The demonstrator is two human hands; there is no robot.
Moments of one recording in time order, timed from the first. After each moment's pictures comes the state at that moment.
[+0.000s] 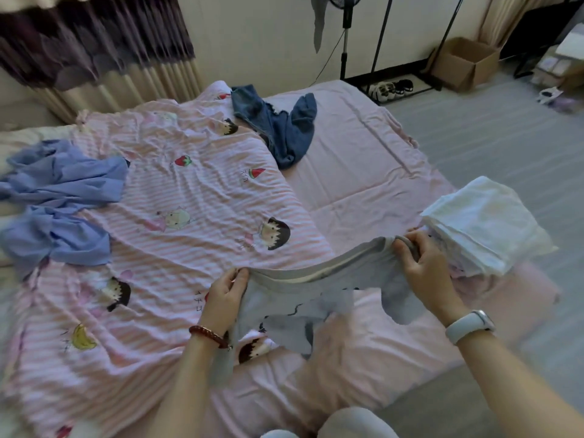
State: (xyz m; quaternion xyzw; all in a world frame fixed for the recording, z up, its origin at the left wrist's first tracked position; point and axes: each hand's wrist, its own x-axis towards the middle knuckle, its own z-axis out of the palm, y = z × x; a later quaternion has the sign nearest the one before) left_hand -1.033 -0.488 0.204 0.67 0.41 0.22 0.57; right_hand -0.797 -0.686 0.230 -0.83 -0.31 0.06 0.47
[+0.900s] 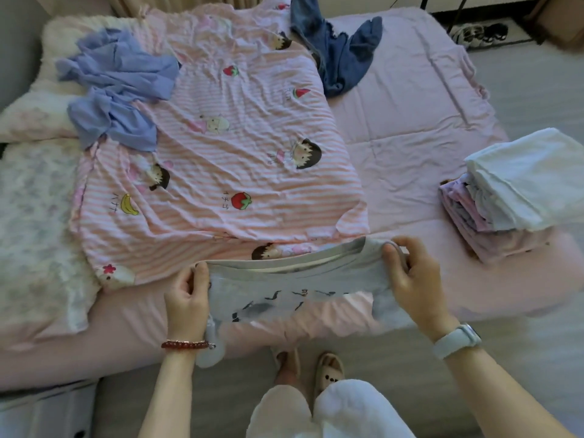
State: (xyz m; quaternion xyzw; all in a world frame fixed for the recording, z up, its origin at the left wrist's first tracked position) left_hand -1.177 -0.652 0.182 0.57 0.58 0.38 0.43; right_hand -0.908 -0.782 0.186 -0.77 -0.41 0.12 0.48
